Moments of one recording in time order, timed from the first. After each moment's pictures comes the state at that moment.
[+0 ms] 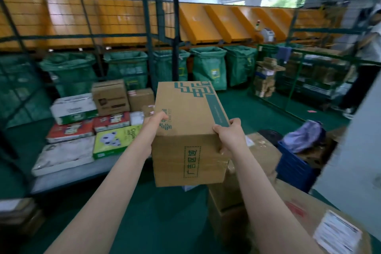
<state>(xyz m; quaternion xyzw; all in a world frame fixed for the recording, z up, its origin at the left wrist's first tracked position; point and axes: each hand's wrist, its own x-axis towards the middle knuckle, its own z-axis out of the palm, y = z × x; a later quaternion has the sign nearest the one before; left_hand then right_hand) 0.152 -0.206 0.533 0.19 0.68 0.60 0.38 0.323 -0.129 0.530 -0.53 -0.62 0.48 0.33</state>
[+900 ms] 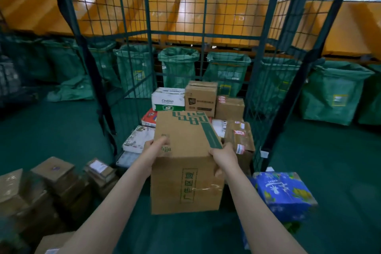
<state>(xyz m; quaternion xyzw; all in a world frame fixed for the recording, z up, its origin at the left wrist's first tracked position) -0.140 -0.193 0.477 -0.06 0.72 0.64 0.25 -0.055 -0.025 0.470 -0.39 -0.74 0.54 0.08</state>
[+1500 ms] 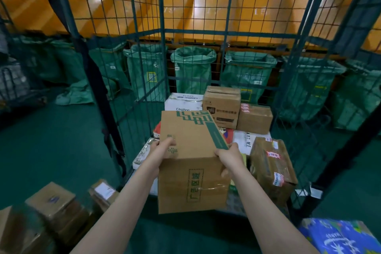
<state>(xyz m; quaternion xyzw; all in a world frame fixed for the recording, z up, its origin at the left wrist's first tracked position) -0.382 -0.167 0.466 -0.09 0.72 0.66 0.22 -0.314 0.001 0.449 -0.39 -0.74 0.55 0.06</state>
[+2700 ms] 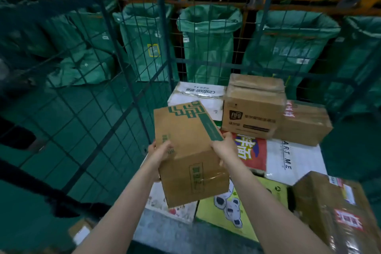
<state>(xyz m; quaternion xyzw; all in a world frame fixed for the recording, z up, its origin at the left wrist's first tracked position) -0.835 -0.013 0.379 -0.23 0.71 0.61 0.27 -0.803 0.159 0.360 -0.38 -0.77 0.52 -0.03</state>
